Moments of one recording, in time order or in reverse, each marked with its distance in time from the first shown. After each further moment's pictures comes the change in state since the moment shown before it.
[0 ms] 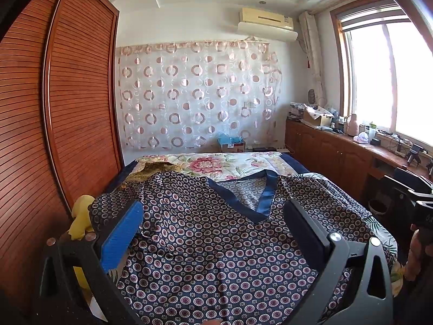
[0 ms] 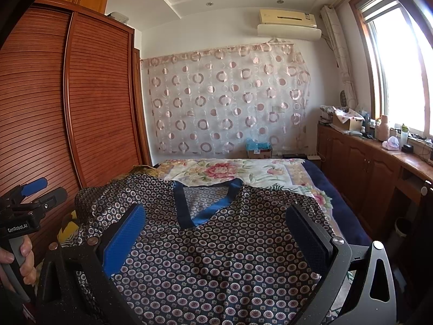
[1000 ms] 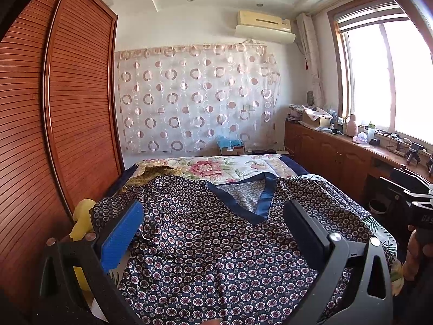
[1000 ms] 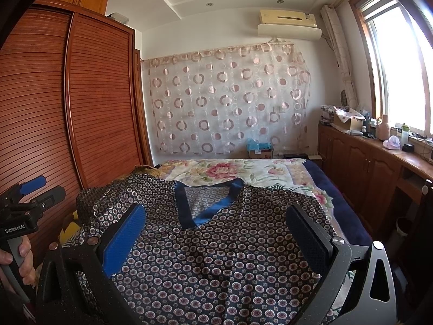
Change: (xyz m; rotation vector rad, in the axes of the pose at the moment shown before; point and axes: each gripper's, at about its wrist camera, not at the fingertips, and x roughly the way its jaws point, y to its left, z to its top) left arm -0.009 -0.008 0.000 0.018 -0.020 0.004; right arm 0.001 0.000 -0.001 0.005 -0.001 0.005
